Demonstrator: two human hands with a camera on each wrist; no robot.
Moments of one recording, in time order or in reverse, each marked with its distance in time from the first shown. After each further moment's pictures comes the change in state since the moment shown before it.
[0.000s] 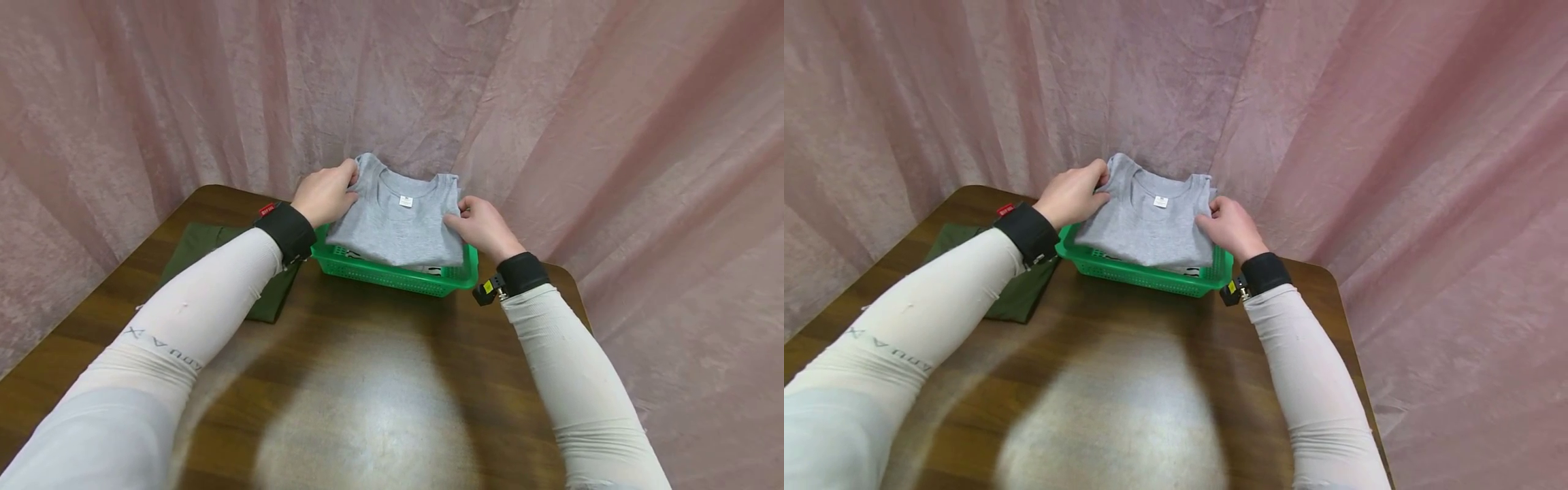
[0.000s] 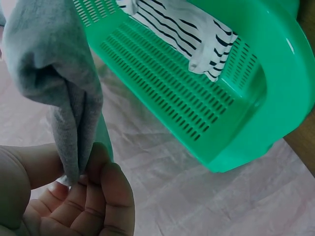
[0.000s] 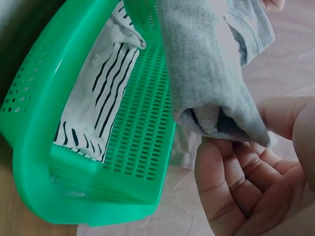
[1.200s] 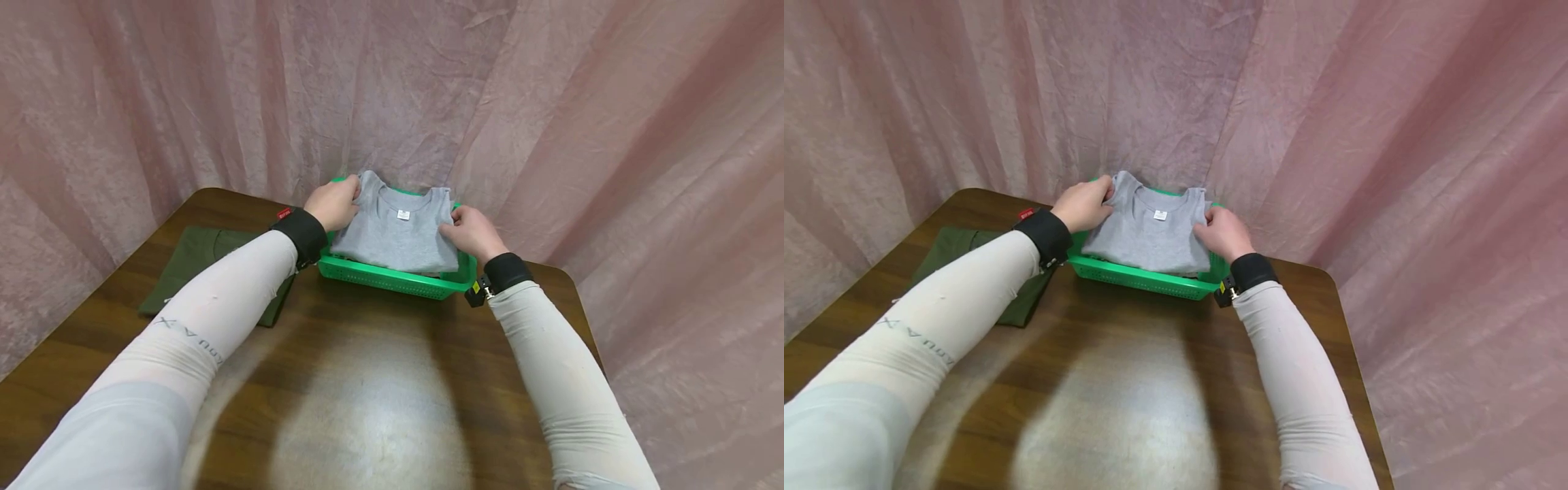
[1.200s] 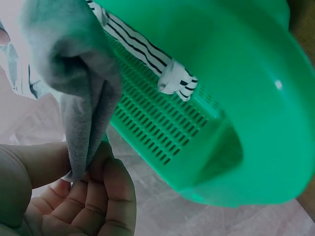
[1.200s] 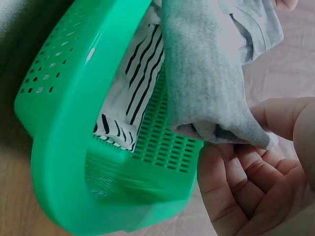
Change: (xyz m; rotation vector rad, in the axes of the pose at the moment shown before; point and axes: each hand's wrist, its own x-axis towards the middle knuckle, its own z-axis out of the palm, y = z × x) left_hand 0.021 -0.013 0.032 -0.023 -0.148 -0.127; right_hand 0.020 0.016 0.022 -0.076 0.025 -0.009
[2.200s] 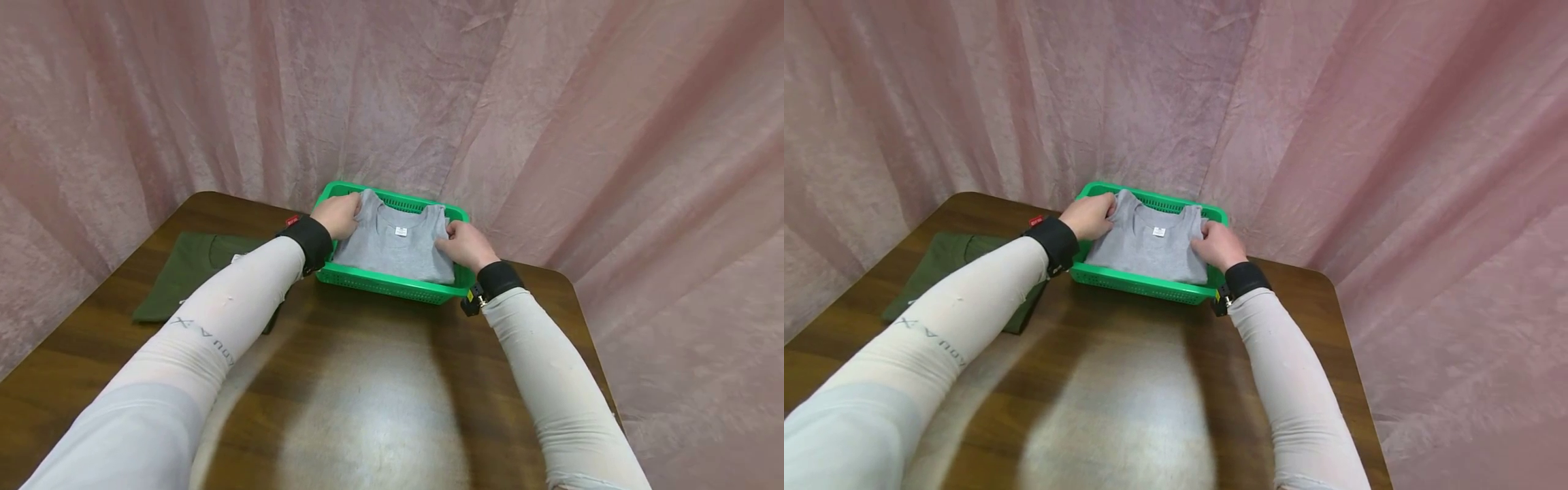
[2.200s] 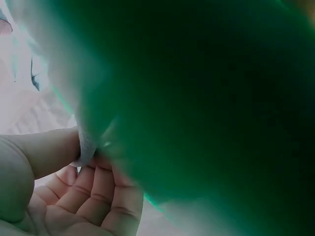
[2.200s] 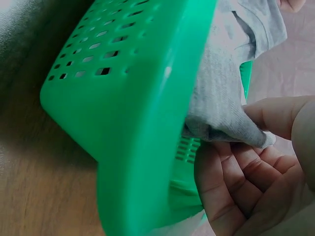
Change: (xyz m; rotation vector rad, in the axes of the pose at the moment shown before) left_hand 0.013 -0.010 0.025 0.007 -0.086 -0.004; right_hand 0.009 0.018 0.022 -0.042 -0.047 -0.007
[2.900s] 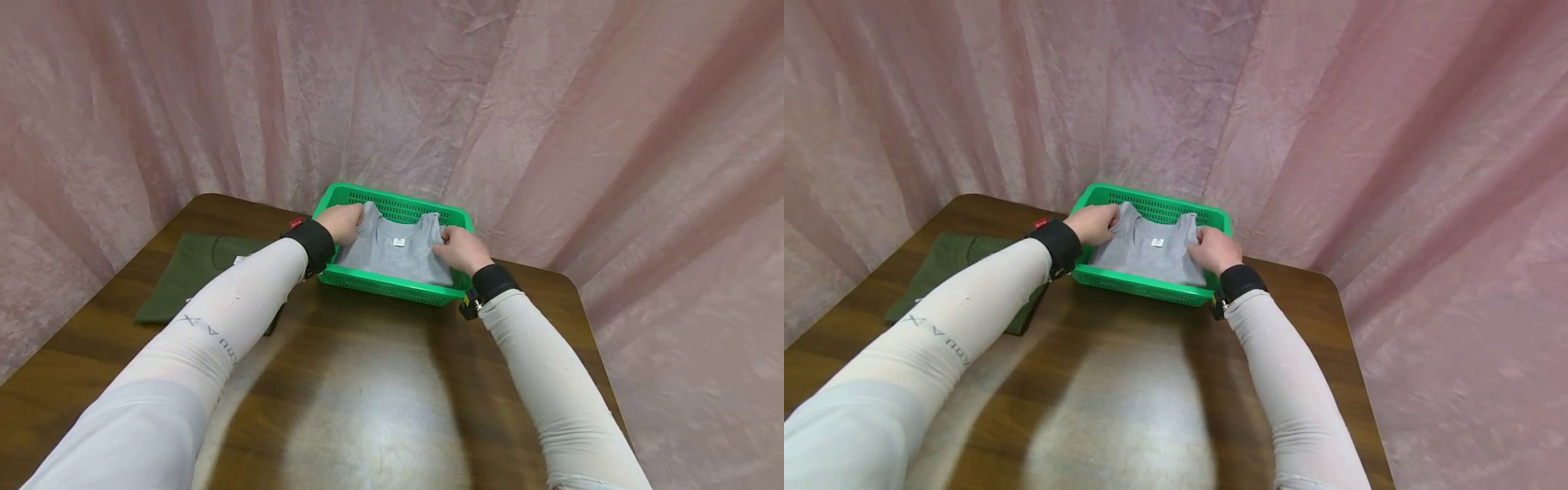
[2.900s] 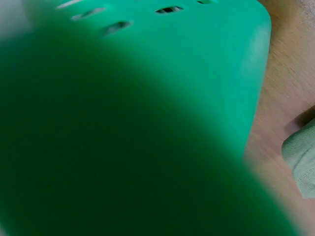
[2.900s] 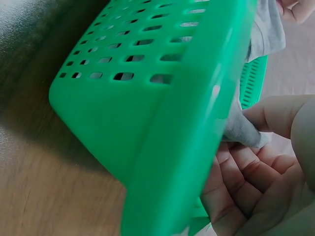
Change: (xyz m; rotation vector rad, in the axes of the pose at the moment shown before) left_hand 0.017 -0.013 0.018 -0.005 -0.107 0.015; right_hand -0.002 -0.003 0.010 -0.118 -0.001 0.007
